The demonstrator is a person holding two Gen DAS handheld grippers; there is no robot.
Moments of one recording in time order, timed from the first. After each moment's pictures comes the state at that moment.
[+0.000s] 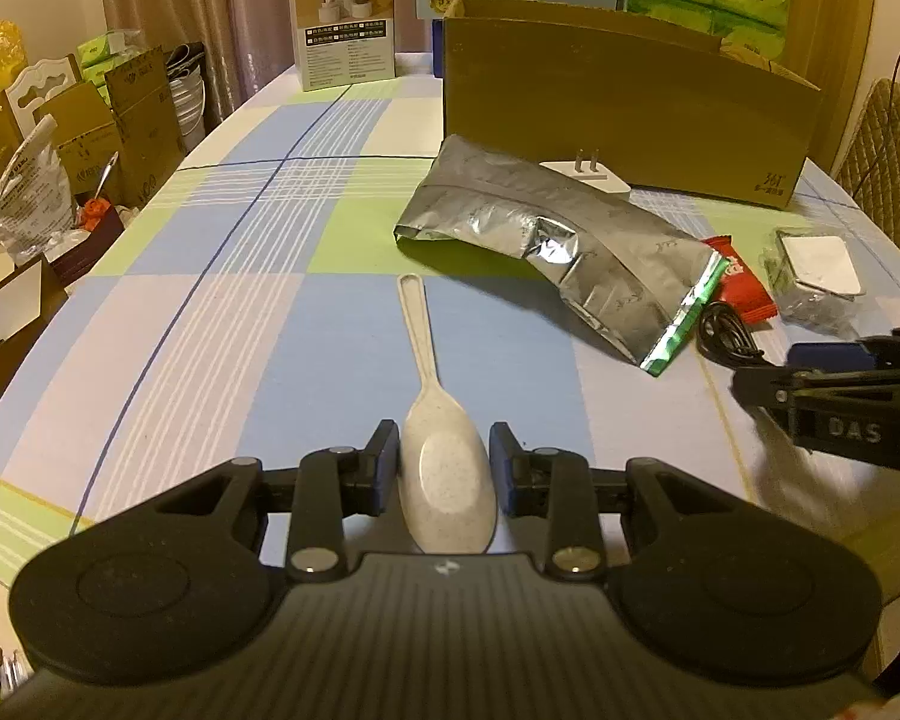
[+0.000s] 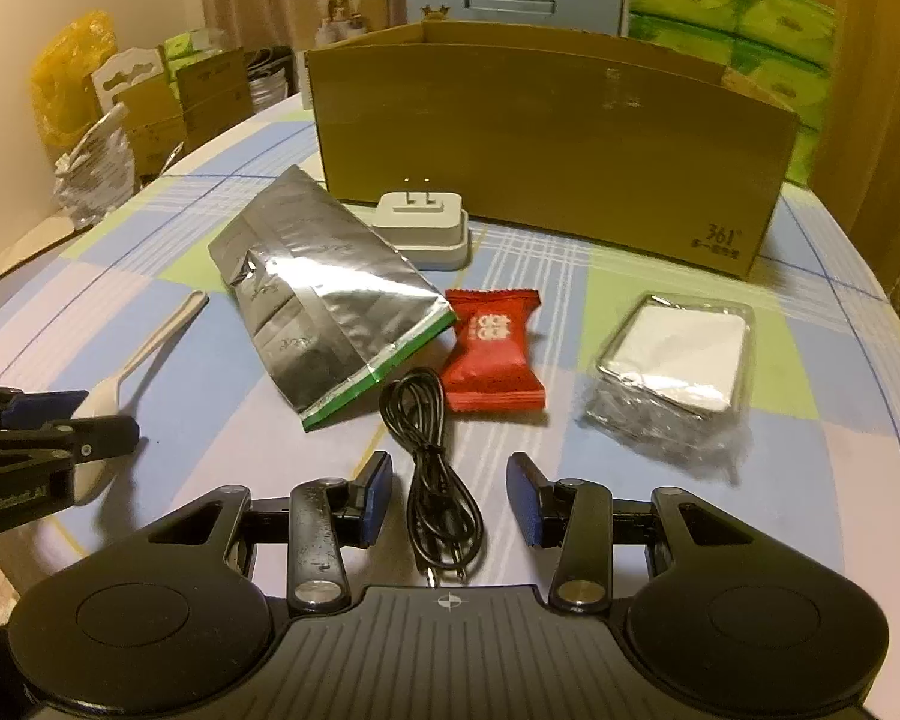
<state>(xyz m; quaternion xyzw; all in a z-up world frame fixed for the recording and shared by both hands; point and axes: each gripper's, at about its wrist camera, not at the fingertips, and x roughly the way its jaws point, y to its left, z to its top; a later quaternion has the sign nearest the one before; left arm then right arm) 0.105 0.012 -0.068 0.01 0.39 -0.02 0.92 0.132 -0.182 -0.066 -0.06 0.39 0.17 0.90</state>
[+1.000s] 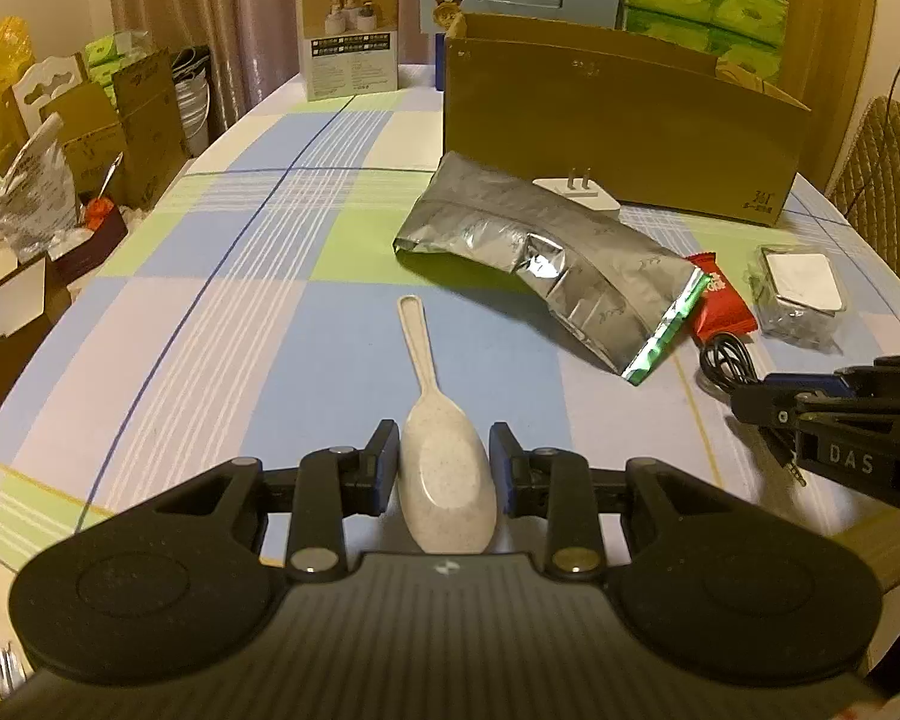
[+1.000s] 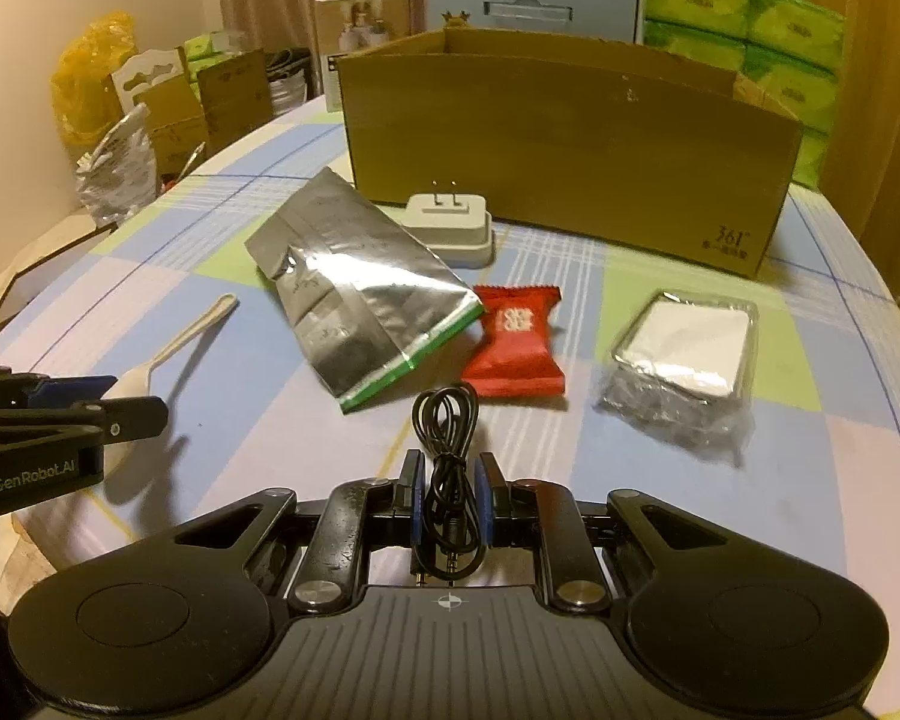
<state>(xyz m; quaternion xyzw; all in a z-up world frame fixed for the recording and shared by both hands) 0.094 0.010 -0.058 0.00 0.39 -0.01 0.92 0.116 -0.183 -0.057 -0.06 0.39 0.19 0.90</state>
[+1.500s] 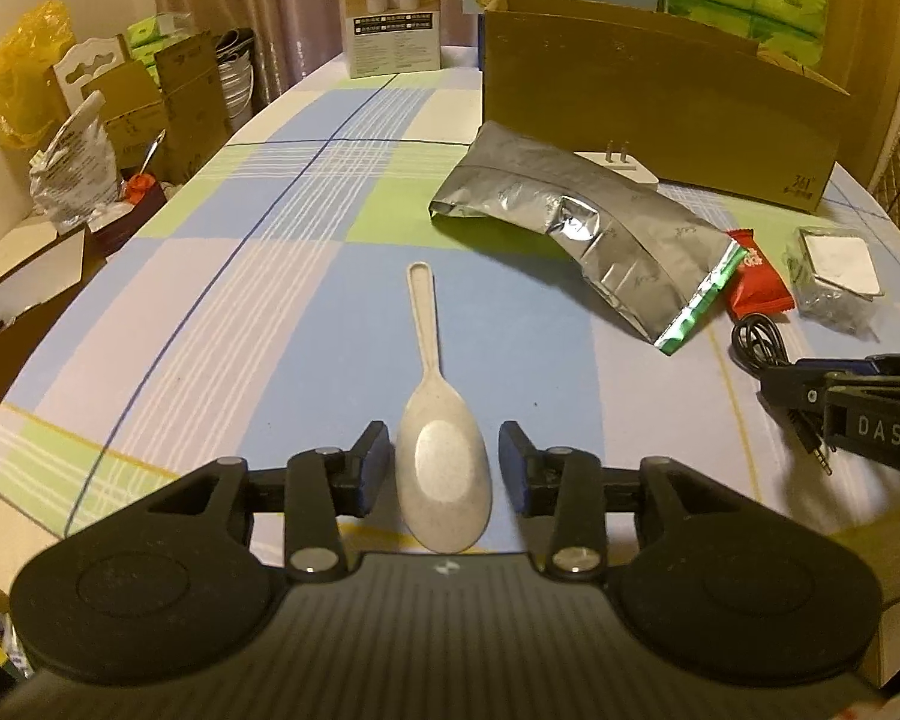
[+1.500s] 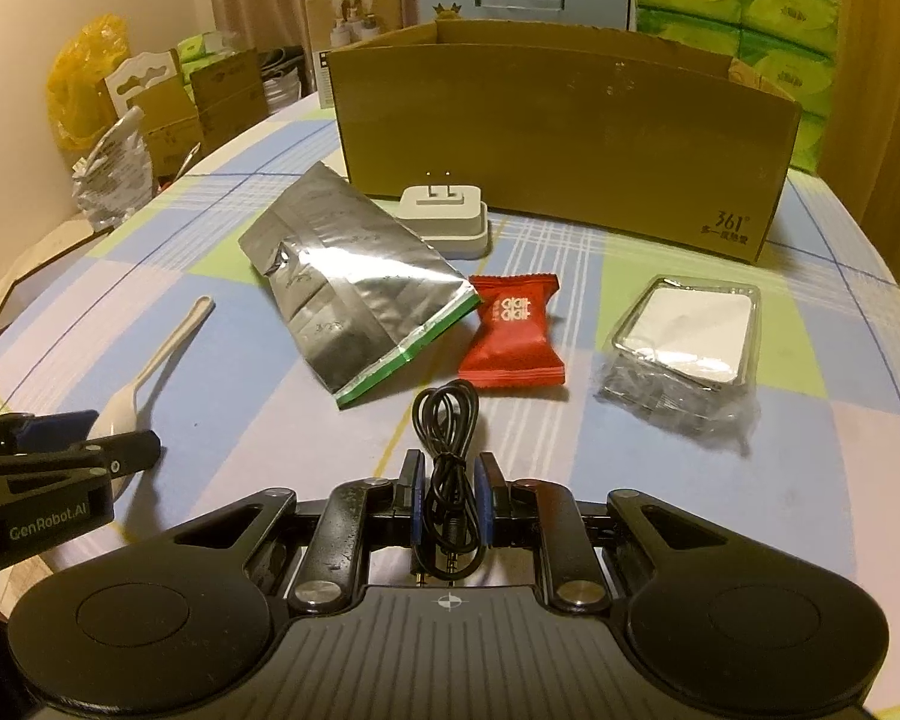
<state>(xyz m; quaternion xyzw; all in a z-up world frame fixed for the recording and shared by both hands) 0.084 0.005 -0.069 0.00 0.39 0.04 0.92 0.118 -0.185 -0.060 -0.04 0.40 0.18 0.90</state>
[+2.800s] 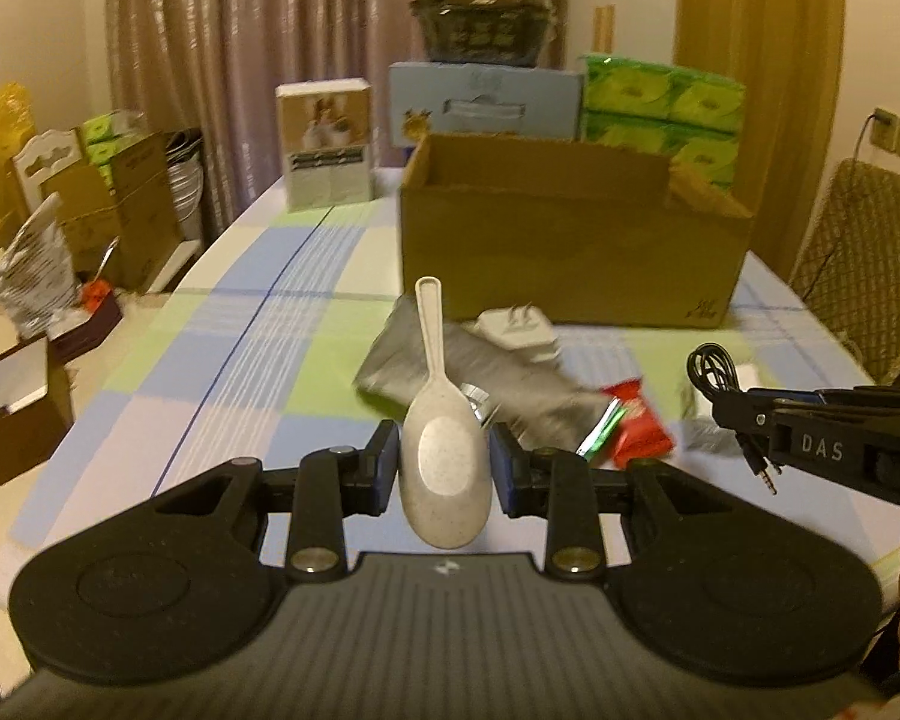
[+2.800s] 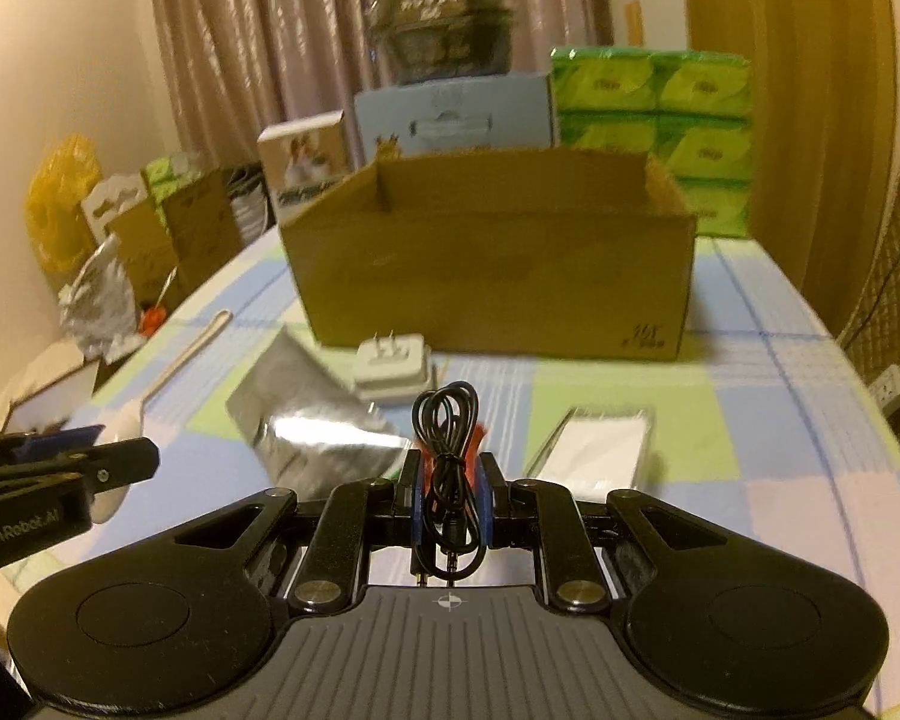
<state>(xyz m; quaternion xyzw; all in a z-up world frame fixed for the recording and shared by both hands) 0.086 -0.024 0.015 0.00 0.31 -0.03 0.95 0.116 -0.220 0.009 0.02 0.31 0.15 0.94</state>
